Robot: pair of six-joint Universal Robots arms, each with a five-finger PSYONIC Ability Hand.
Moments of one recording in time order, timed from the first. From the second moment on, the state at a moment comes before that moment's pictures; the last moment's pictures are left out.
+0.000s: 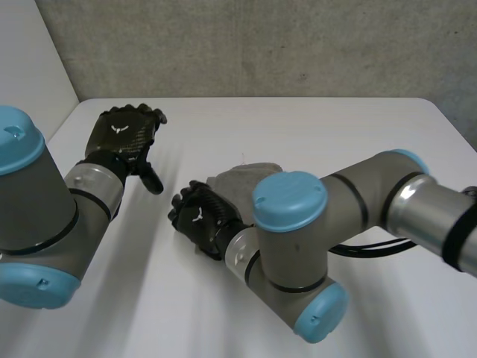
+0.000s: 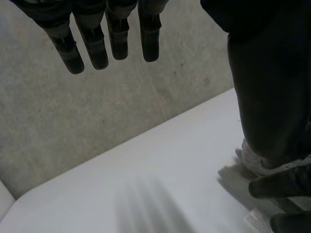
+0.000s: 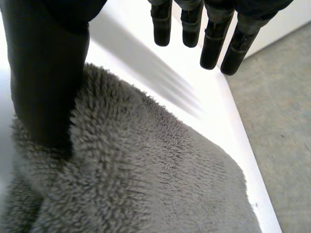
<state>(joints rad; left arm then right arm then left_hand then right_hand) 4.25 -1.82 -1.58 3.32 -1.65 3.26 2.43 -0.82 1.14 -0.02 1.39 2.34 0.24 0.25 0.25 0.26 0.05 0.24 0.23 0.24 0.25 0.06</state>
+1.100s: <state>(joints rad) 4.12 -2.29 -1.28 3.29 -1.46 3.11 2.00 -1.00 1.39 -0.11 1.26 3.37 0.24 0.25 0.25 0.26 0.05 0.22 0.23 0.24 0.25 0.06</state>
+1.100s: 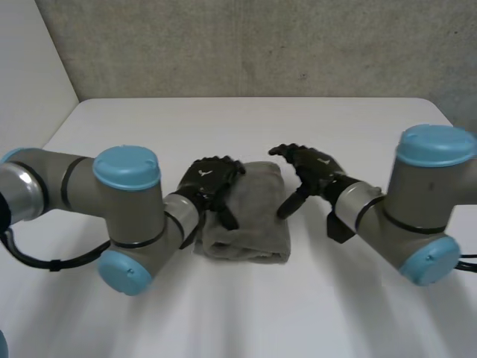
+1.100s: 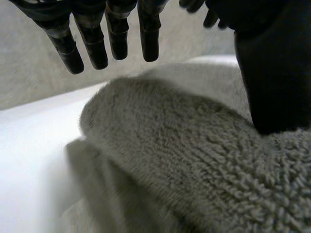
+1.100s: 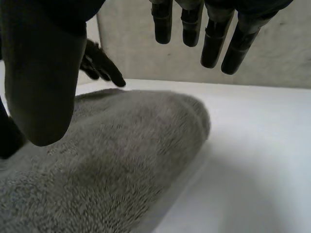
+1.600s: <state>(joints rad) 4.21 -2.18 -1.41 3.29 -1.48 3.17 2.09 -0.81 1.20 -0.10 1.33 3.36 0.24 0.25 0.25 0.26 0.05 0.22 0.23 0.24 0.25 0.05</state>
